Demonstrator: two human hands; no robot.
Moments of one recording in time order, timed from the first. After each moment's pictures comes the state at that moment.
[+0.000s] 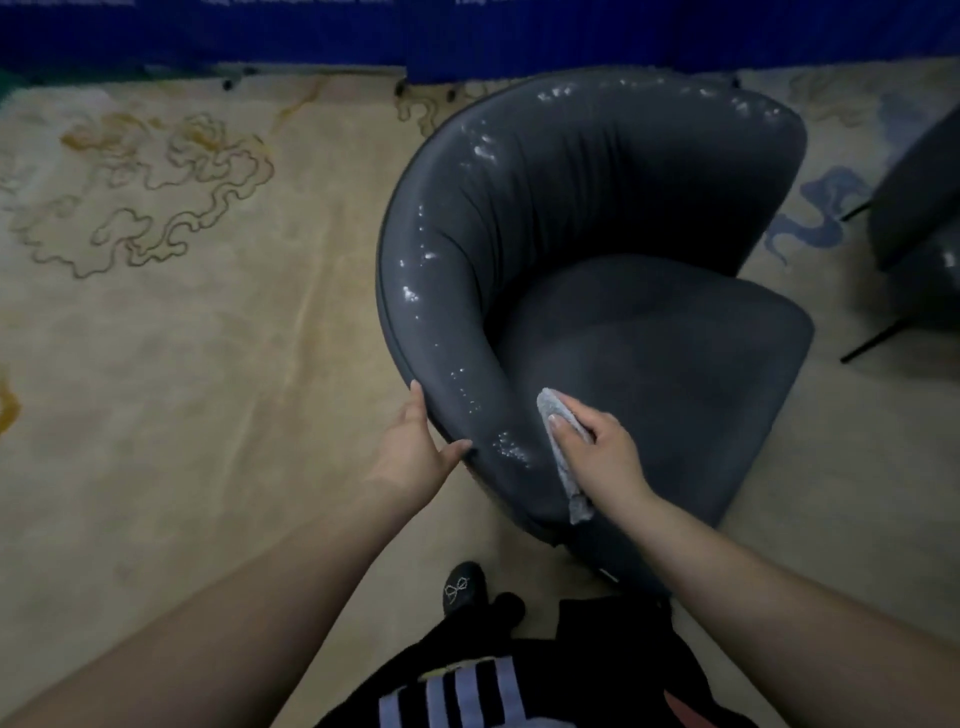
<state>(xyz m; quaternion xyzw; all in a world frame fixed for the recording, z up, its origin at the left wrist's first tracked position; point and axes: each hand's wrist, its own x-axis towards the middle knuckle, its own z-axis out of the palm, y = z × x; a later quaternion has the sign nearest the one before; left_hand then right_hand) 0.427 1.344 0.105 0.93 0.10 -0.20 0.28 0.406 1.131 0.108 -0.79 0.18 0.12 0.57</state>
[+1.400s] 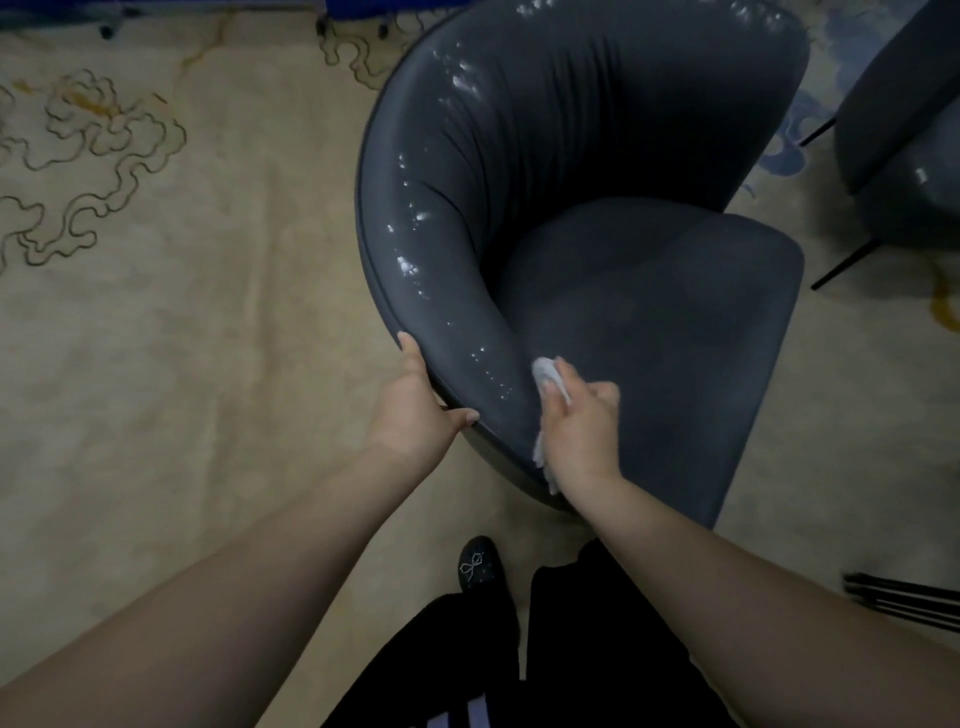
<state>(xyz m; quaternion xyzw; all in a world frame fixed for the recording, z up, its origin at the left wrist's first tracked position) 0.476 1.375 0.099 0.91 0.05 -0.22 0.36 0.429 1.217 0.067 -0.72 0.40 0.00 0.56</state>
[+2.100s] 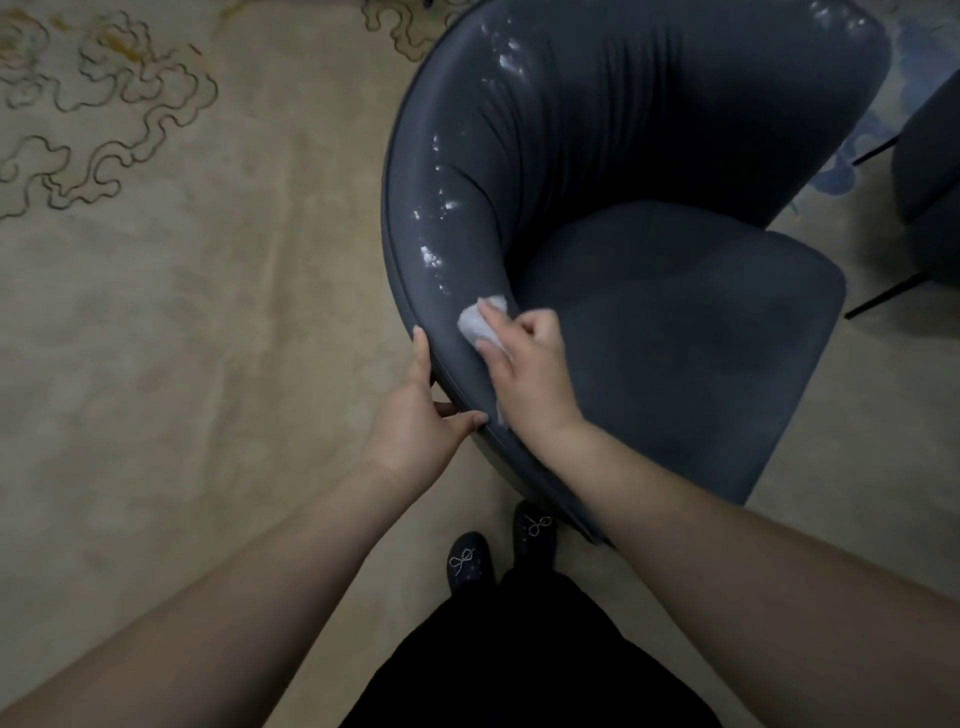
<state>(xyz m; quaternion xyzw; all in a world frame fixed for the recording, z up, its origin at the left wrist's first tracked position) 0.470 1.382 0.083 0.87 0.09 -0.20 0.44 0.494 1.245 0.066 -0.89 0.03 -0.02 0.45</state>
